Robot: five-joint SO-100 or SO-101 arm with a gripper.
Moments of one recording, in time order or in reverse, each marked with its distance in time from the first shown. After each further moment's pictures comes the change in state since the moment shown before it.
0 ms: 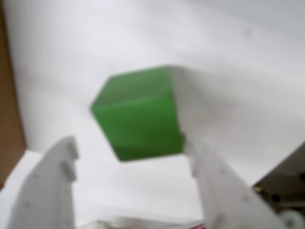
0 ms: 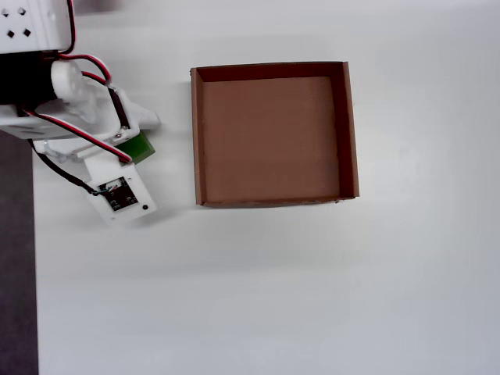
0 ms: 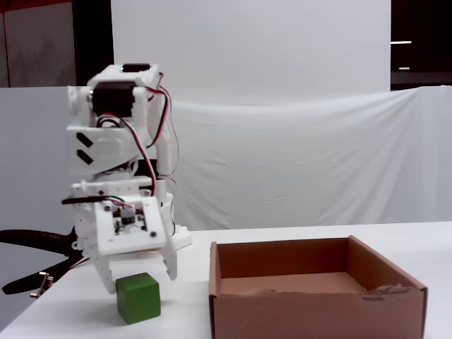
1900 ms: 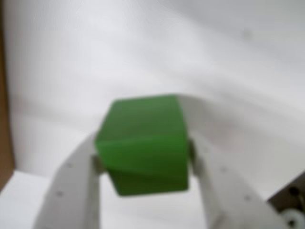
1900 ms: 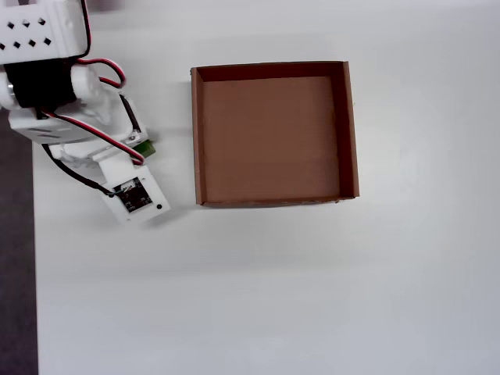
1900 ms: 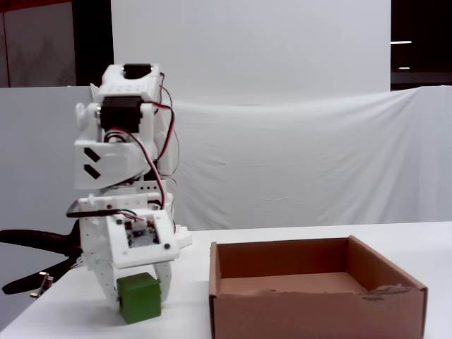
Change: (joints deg) arm -1.5 -0.9 4.2 -9.3 -1.1
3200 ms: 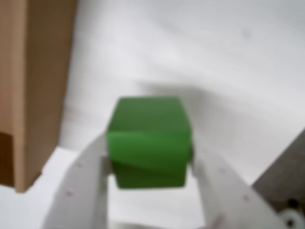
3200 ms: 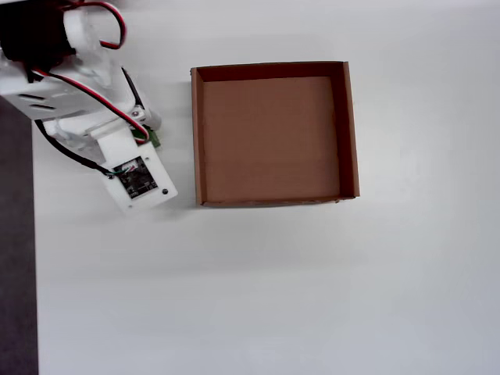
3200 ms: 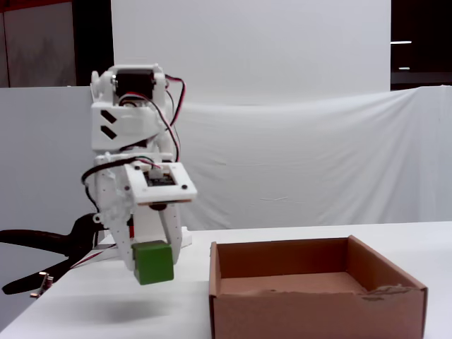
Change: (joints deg) arm -4.4 13.7 1.0 7.9 3.5
